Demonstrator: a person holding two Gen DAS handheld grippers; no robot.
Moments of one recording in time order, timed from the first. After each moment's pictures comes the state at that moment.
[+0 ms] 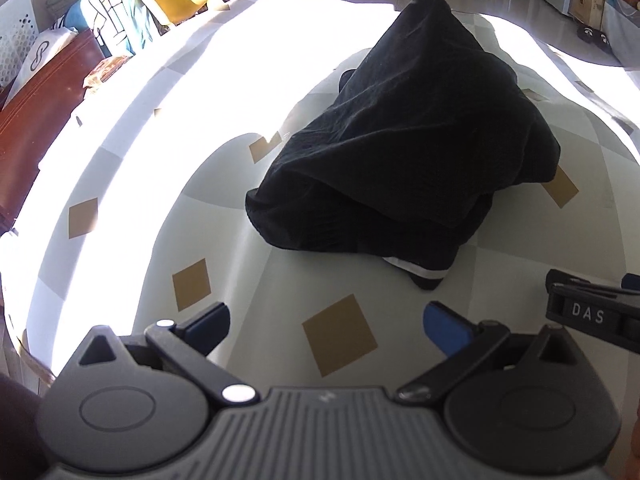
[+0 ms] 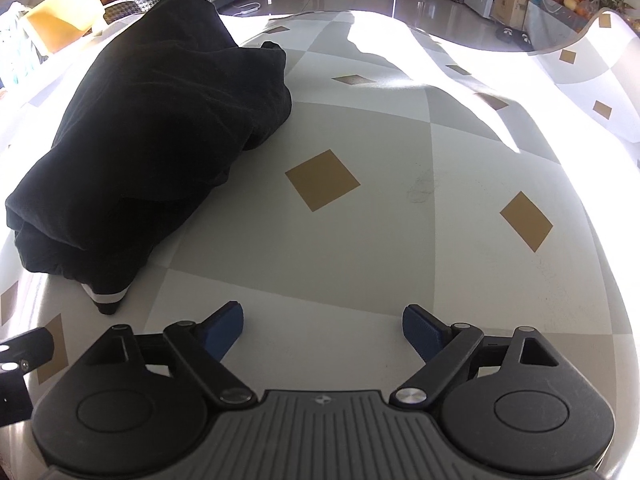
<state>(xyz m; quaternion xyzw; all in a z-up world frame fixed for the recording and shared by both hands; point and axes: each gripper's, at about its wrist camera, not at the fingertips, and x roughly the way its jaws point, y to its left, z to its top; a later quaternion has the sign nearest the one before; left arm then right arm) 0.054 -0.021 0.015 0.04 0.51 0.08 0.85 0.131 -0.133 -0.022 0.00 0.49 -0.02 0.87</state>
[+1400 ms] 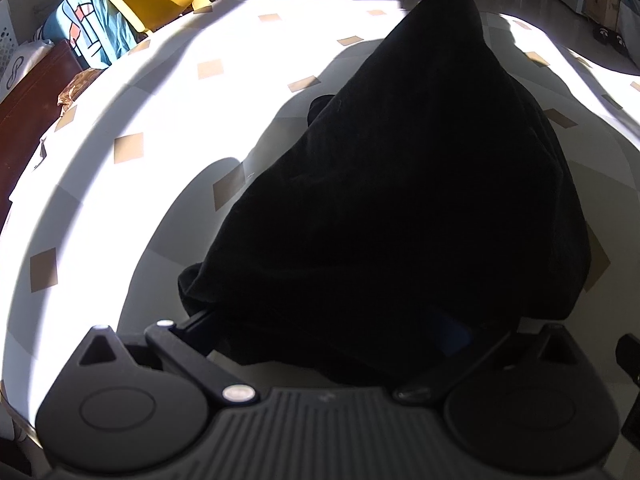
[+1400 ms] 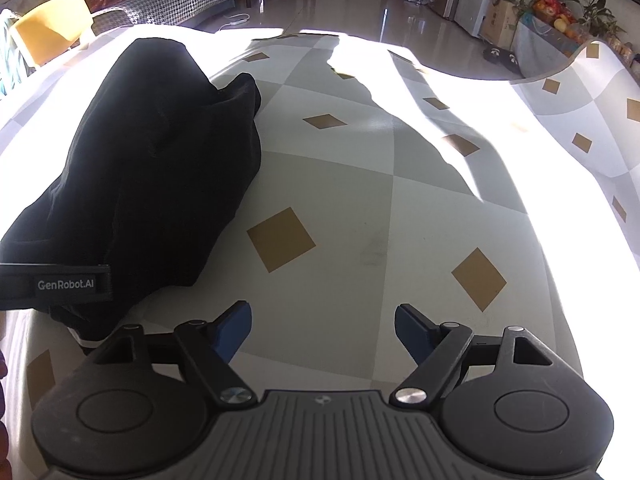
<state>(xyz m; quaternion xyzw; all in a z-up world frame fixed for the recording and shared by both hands) 0.152 -0.010 -0.024 0.04 0.52 0.10 0.85 0.156 -0.147 0.009 -0.04 0.47 -0.03 0.88</state>
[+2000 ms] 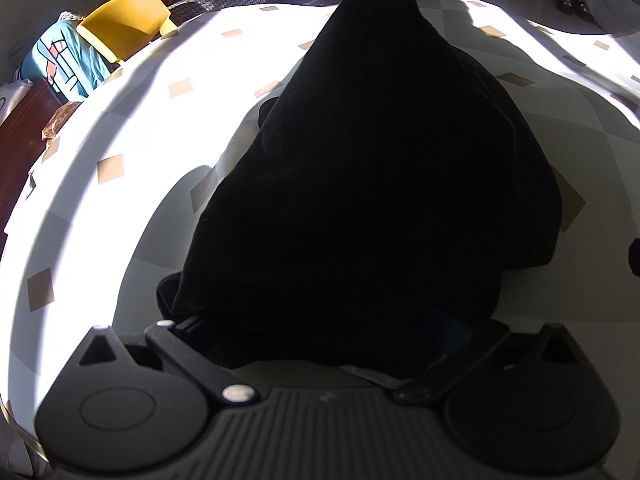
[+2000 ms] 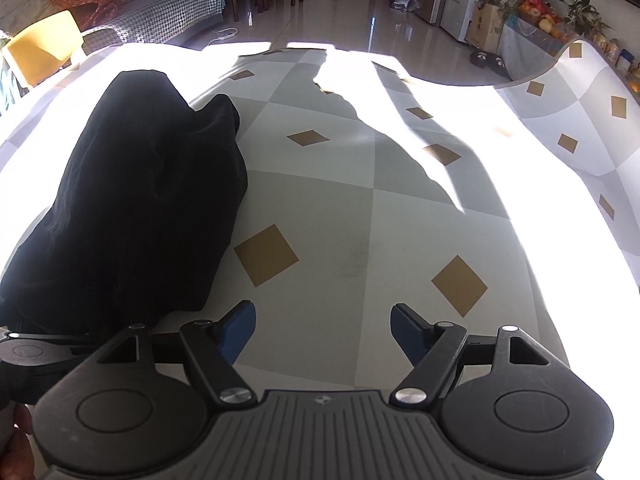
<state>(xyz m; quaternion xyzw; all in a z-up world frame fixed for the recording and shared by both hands) 0.124 -0.040 -0.036 0.10 0.51 0.06 0.85 0.151 -0.157 0.022 -0.02 0.46 -0.05 0.89</state>
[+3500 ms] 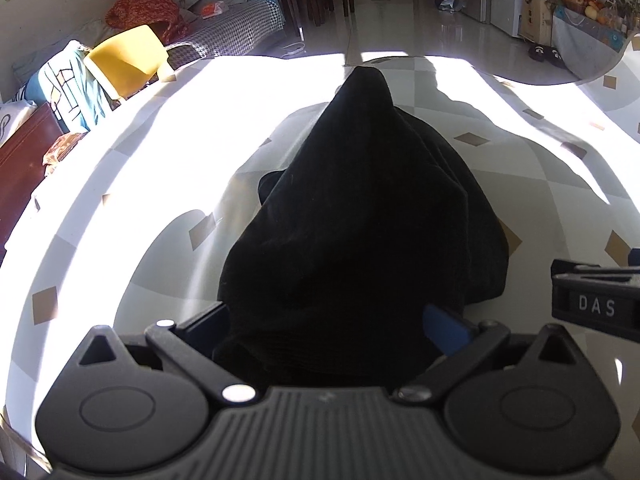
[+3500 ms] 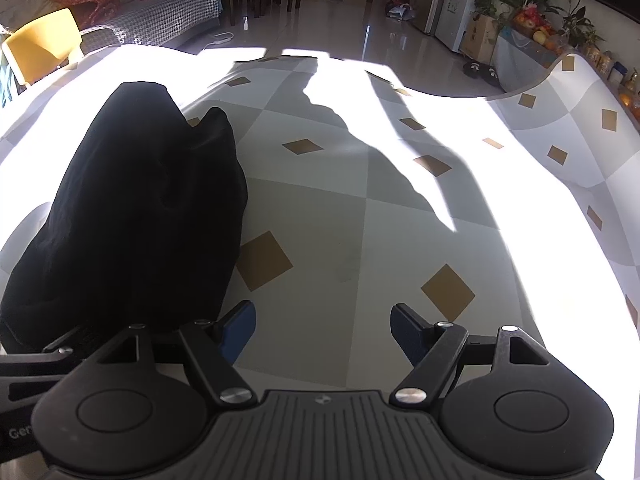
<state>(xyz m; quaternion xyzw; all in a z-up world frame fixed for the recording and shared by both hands) 0.074 -0.046 0.023 0.06 0.44 0.03 0.89 0.149 -0.151 0.028 -0.04 0.45 -0.06 0.89</state>
